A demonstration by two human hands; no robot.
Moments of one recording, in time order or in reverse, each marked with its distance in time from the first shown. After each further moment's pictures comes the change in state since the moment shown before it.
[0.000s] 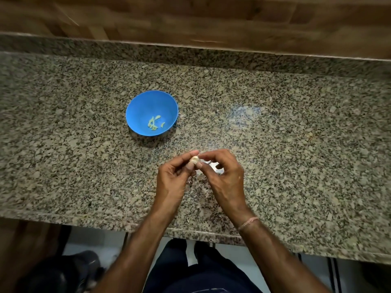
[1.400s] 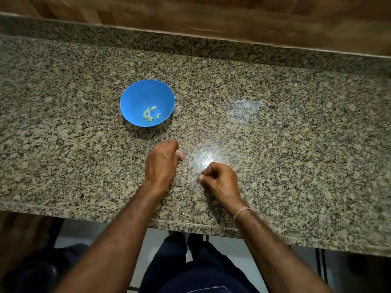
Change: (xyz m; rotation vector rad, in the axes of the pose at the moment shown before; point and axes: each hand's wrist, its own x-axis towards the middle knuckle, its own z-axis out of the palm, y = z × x) left_hand 0.058 -0.041 -0.031 1.210 0.072 0.288; right_hand -0.012 0.058 0.000 -0.141 -0.222 0.422
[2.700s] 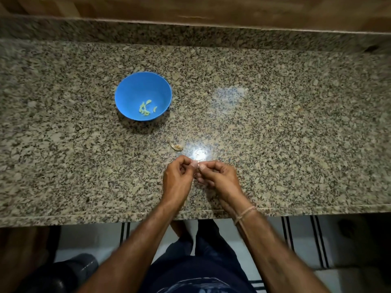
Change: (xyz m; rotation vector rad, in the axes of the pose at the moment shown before) left_hand -0.065 0.006 0.006 -0.691 -0.224 -0.312; right_hand -0.045 -0.025 0.032 0.807 -0.019 0.293
